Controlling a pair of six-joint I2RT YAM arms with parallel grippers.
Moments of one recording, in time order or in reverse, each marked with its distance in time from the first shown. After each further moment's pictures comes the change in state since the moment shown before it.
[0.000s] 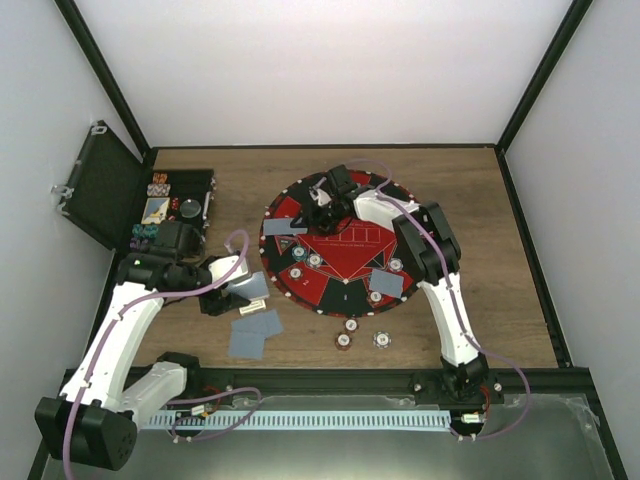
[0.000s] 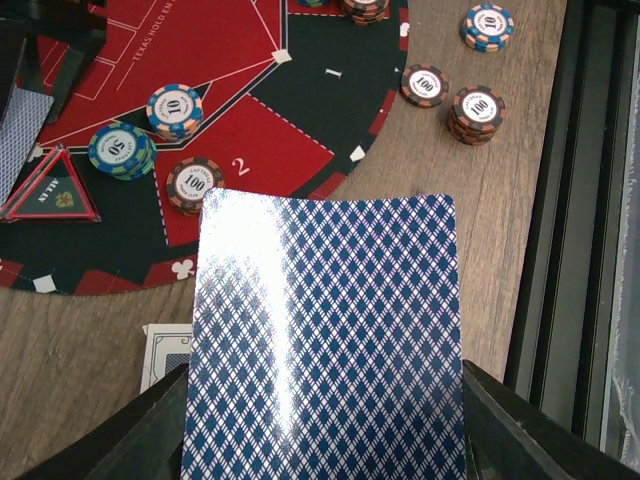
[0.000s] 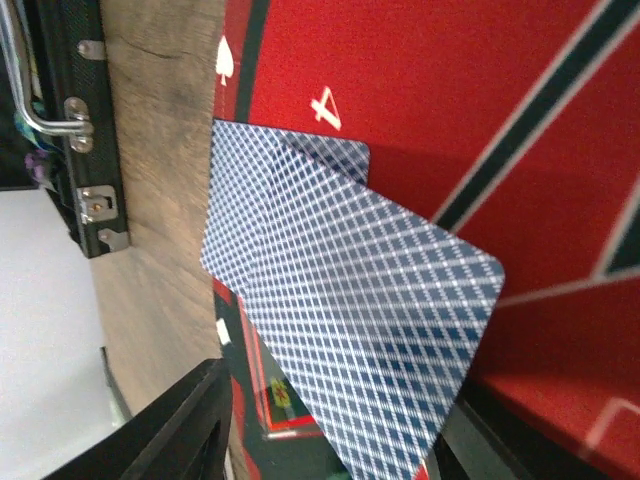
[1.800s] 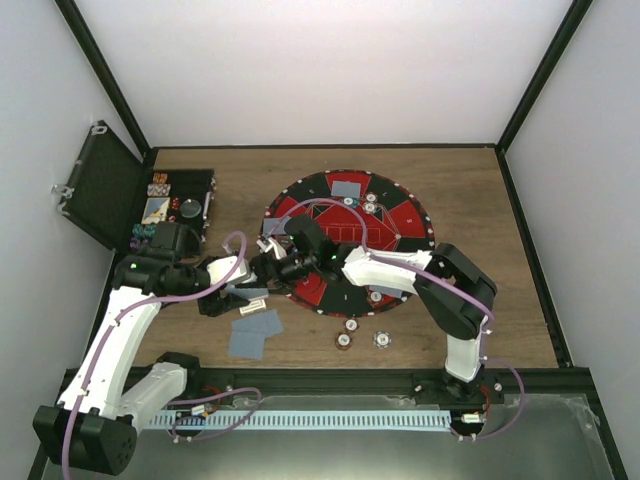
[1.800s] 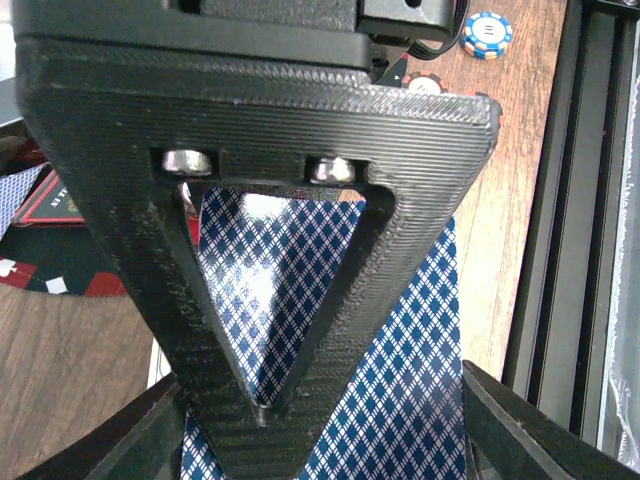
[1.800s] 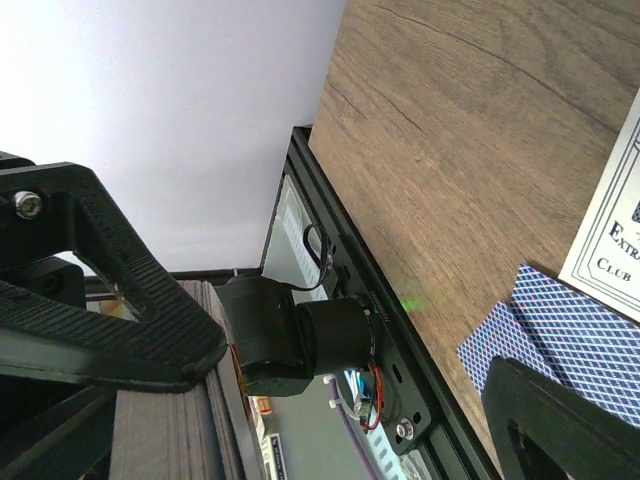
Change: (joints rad) left arm 0.000 -0.029 0.015 -0.018 0.000 -0.006; right arm 0.430 -0.492 -0.554 0.487 -0.065 0.299
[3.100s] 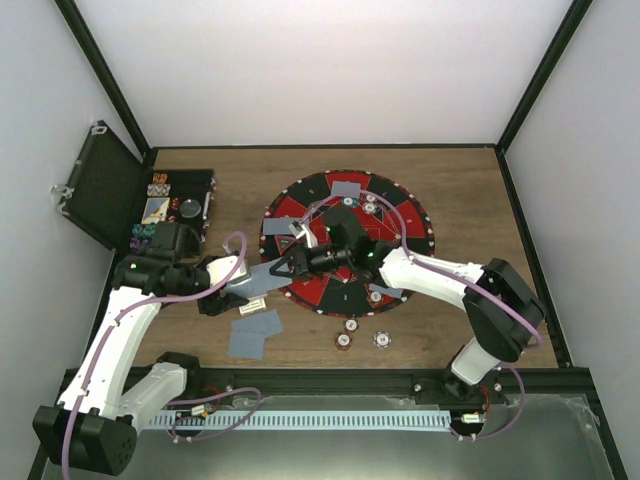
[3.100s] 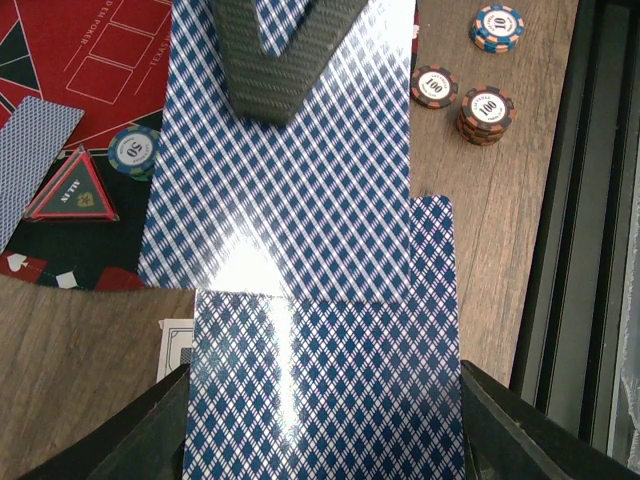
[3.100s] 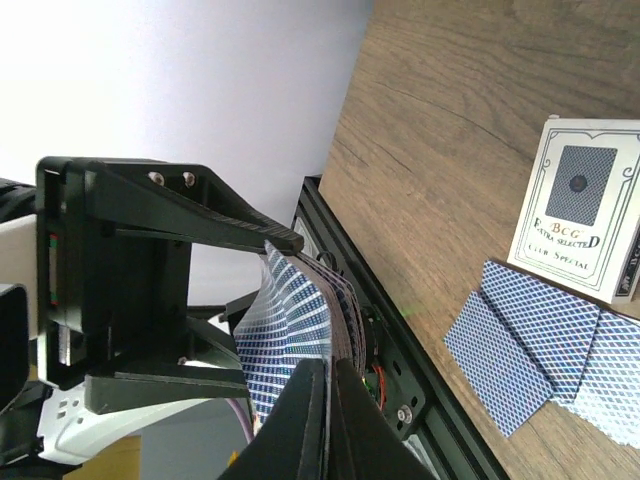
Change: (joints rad) left arm 0.000 0.000 0.000 0.009 -0.016 0.000; right arm -0.108 -0.251 -0.179 -0.003 0.029 0.008
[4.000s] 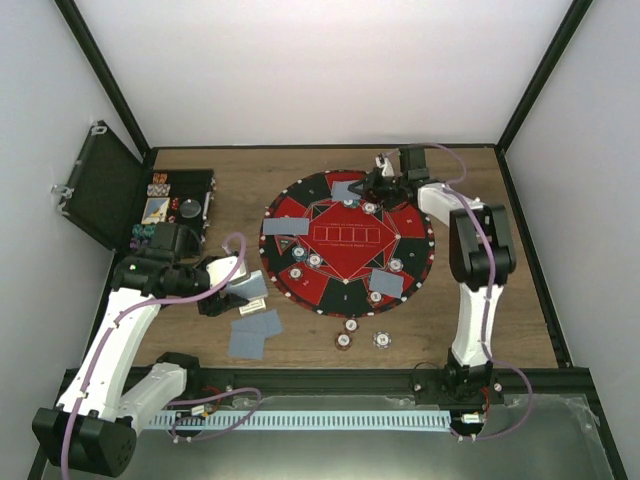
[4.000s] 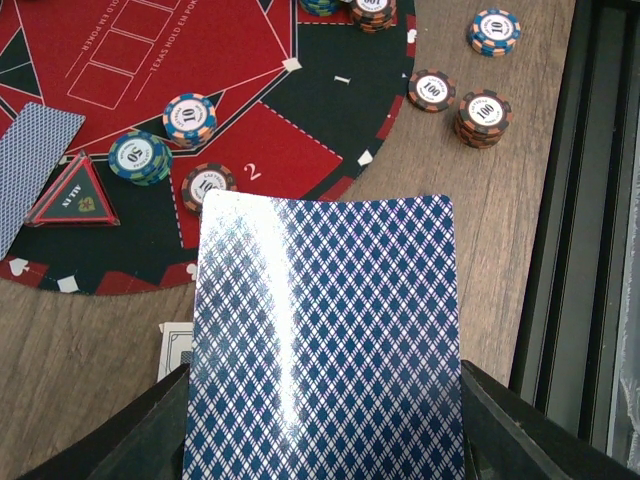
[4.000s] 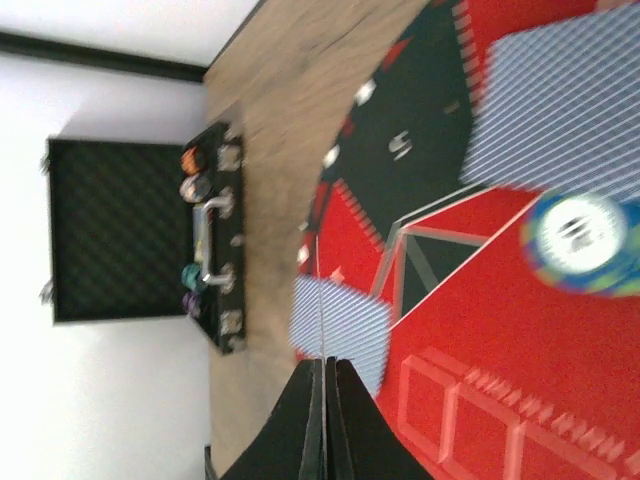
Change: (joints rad) left arm 0.000 -0.009 0.000 0.000 0.004 0.000; right arm -0.624 0.386 0.401 -0.227 -0.064 -0.204
